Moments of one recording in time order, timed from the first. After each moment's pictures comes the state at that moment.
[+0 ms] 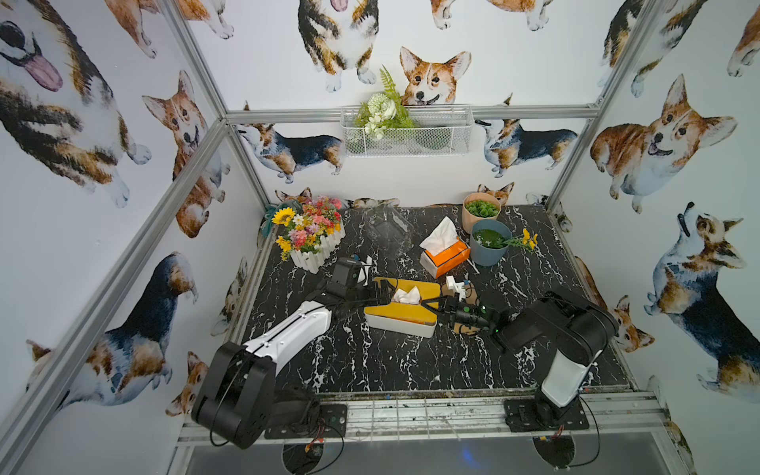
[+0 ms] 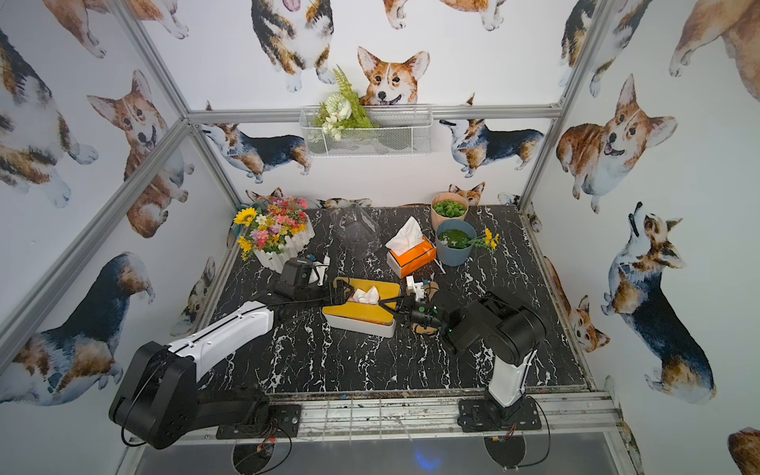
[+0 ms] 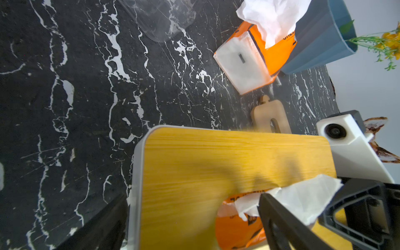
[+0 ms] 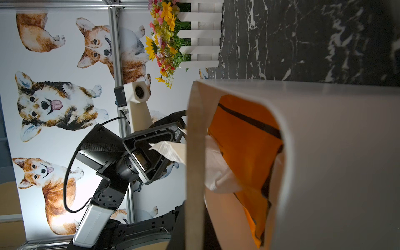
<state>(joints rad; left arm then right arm) -0.38 1.33 0.74 -0.19 0.28 -0.46 0.55 1.77 0.37 1.33 -0.66 1.50</state>
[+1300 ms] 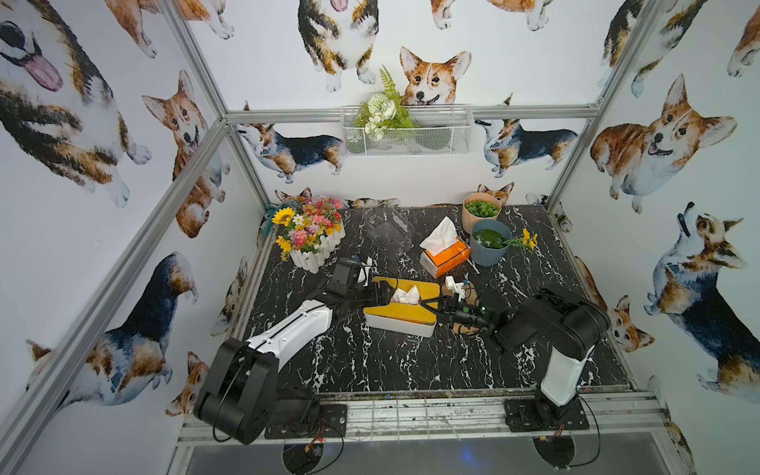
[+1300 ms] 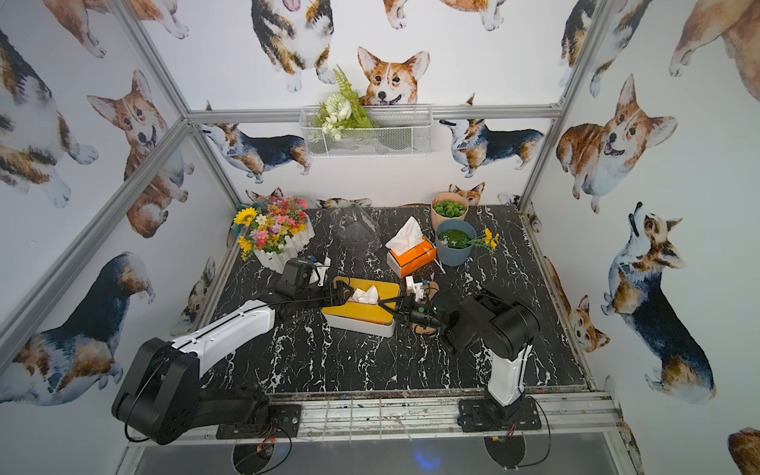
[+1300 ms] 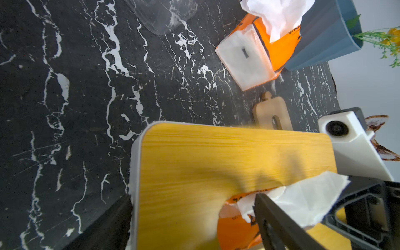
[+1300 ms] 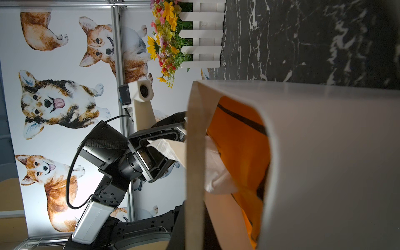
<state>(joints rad) -0.37 1.35 0.74 -0.19 0.30 -0.46 0.55 1.82 0.37 1.40 -0.66 1.51</state>
